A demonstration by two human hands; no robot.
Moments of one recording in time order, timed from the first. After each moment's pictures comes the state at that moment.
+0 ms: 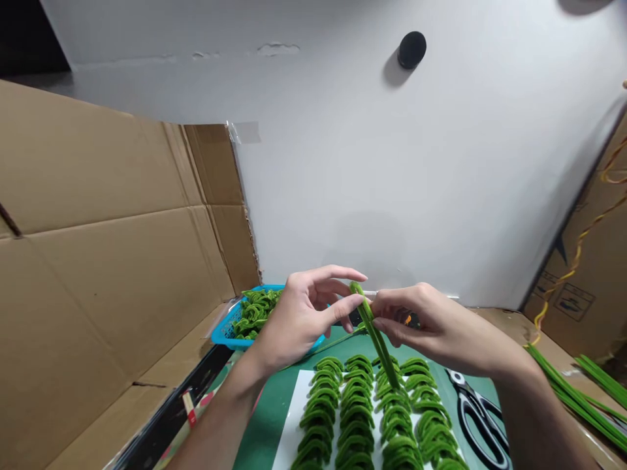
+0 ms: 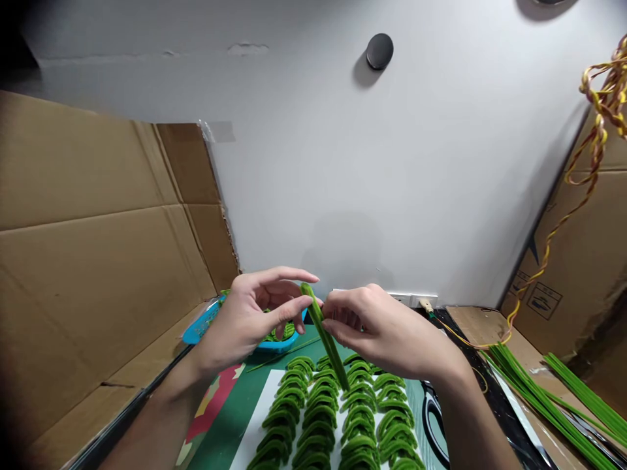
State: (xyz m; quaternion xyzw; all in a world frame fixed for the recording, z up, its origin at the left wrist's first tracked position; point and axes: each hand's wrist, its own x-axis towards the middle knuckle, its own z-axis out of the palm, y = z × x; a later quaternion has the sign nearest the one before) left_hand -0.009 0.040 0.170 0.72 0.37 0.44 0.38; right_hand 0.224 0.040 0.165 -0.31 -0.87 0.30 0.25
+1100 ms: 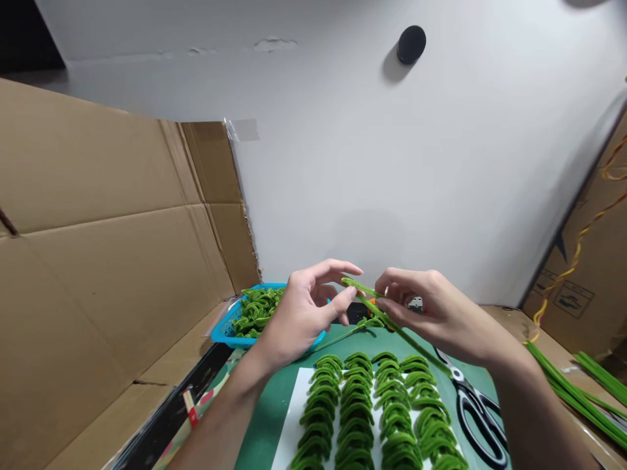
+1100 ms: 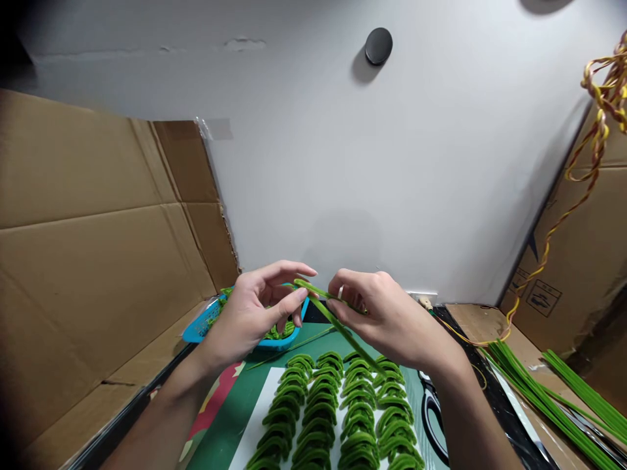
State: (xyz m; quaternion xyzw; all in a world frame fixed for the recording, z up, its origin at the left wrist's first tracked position) left_hand -0.011 0.048 0.160 0.72 0.37 0.45 0.37; right_hand 0.226 0.044 0.163 -0.34 -0.83 0.28 0.33
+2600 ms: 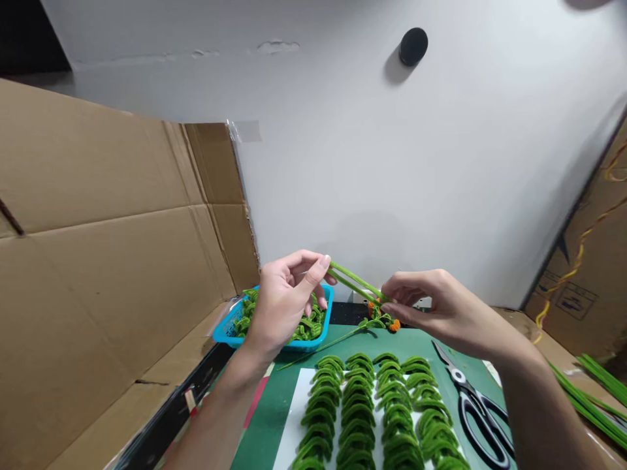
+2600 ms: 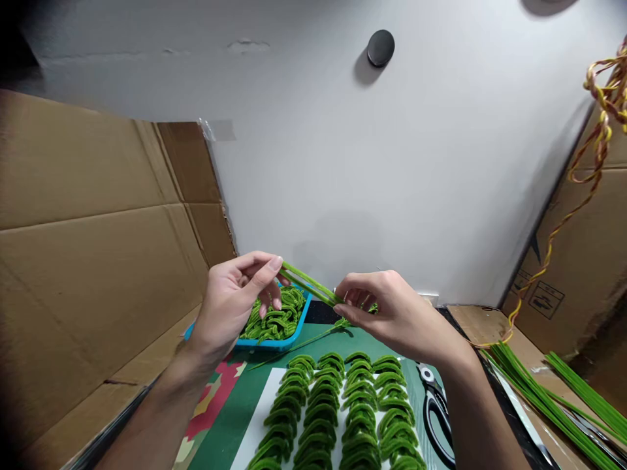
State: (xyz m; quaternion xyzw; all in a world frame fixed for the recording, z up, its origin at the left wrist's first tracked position) left_hand -0.022 0.054 0.168 0.65 0.39 0.59 0.30; right_hand 0.236 0.051 0.160 -0.34 -0.83 0.28 0.34
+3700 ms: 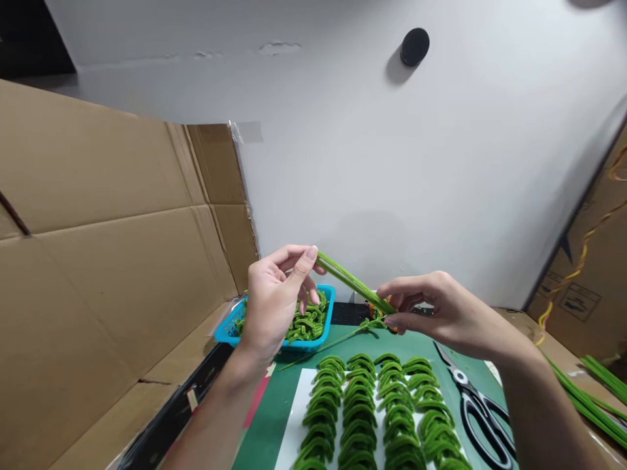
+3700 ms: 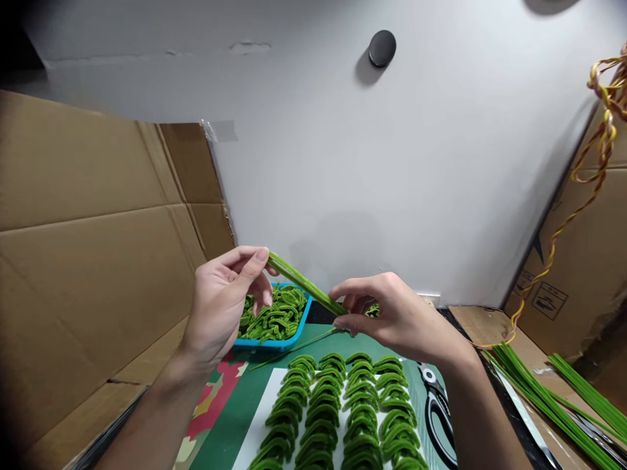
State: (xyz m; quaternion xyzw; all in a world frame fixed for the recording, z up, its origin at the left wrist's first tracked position) left_hand -0.024 0.053 0.171 0.60 0.38 0.65 0.27; right_hand 0.236 0.058 0.149 -0.31 -0.82 0.31 0.36
